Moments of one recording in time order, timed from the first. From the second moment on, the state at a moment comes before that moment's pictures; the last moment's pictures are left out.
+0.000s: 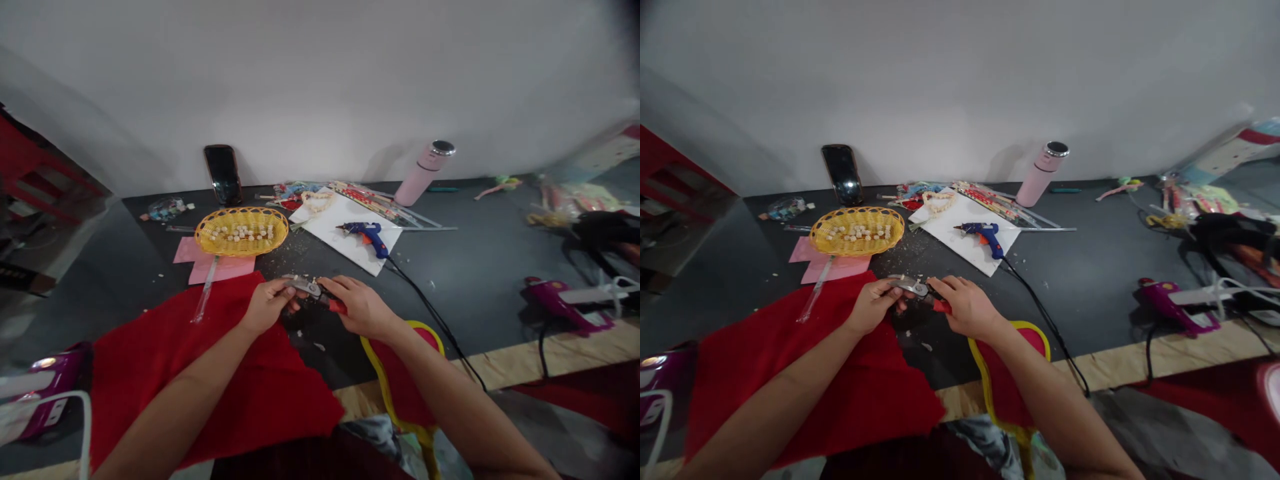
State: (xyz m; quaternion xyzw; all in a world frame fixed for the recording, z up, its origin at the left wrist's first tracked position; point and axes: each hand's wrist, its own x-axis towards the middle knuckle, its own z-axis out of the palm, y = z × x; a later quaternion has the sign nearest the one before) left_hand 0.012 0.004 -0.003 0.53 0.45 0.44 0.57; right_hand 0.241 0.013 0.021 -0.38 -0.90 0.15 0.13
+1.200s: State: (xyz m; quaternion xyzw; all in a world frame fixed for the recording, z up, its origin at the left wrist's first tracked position) left_hand 0.013 0.005 -0.003 0.51 0.43 0.44 0.59; right_hand 0.239 0.011 0.020 -0.39 -0.90 0.16 0.13
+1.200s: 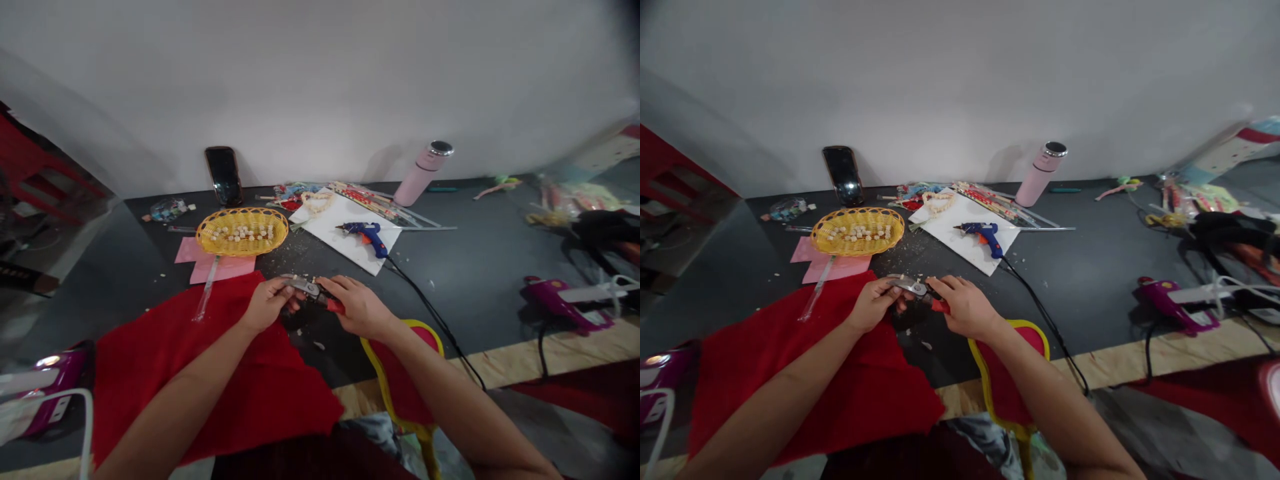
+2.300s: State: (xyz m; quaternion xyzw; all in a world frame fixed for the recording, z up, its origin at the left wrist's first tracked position) left_hand 0.003 0.010 -0.004 0.44 0.40 0.41 0.69; right_hand 0.242 0.017 0.023 -0.40 -0.90 0.16 0.11
